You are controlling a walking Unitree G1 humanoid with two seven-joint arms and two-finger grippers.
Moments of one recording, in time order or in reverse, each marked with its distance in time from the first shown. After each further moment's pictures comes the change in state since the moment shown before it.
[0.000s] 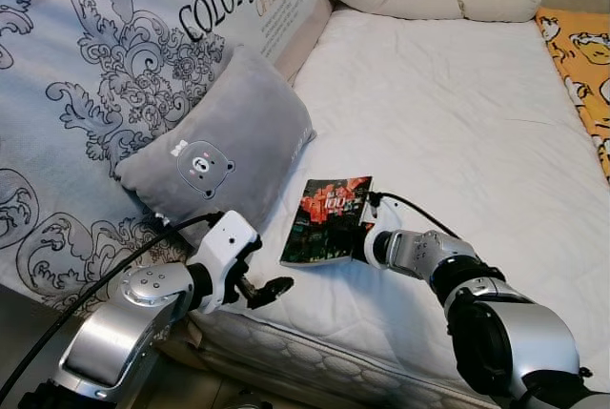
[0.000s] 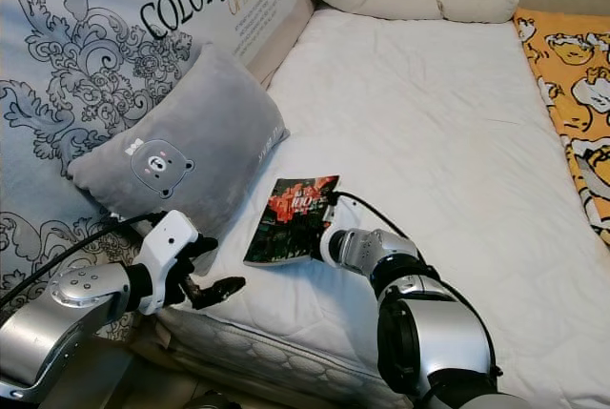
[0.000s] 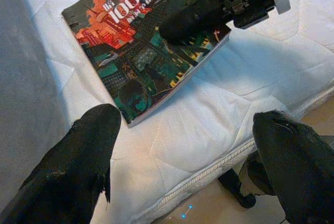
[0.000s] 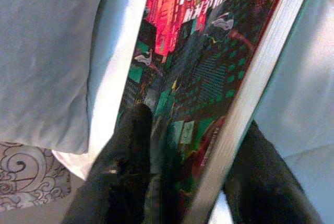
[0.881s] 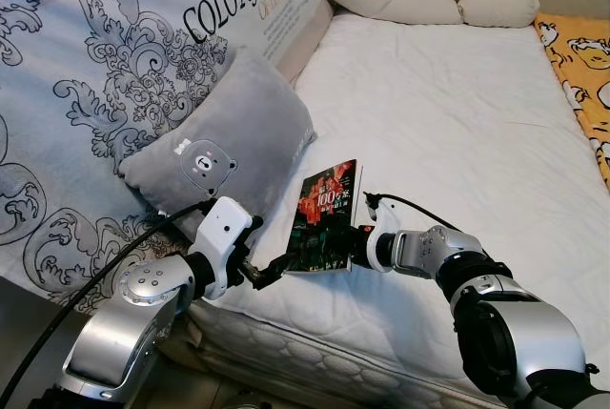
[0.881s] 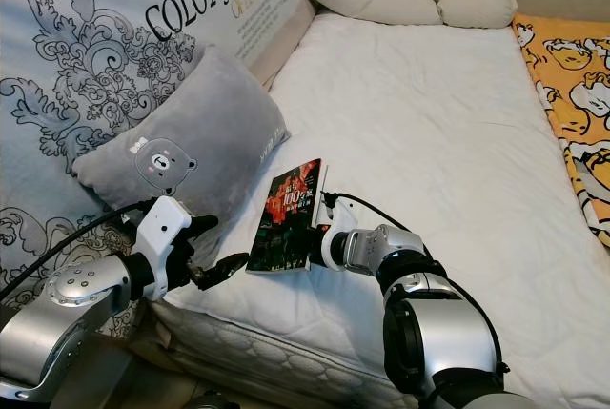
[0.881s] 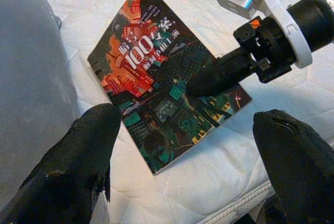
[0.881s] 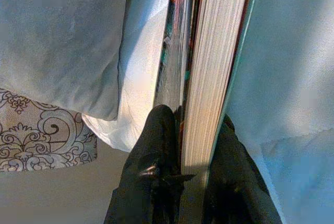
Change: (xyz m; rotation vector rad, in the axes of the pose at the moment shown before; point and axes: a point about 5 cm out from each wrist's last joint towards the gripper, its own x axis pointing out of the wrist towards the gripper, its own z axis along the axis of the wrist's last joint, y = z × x) left arm -0.001 0.003 0.013 0.007 -0.155 0.073; right arm -0.005 0.007 -0.001 0.000 0.108 0.120
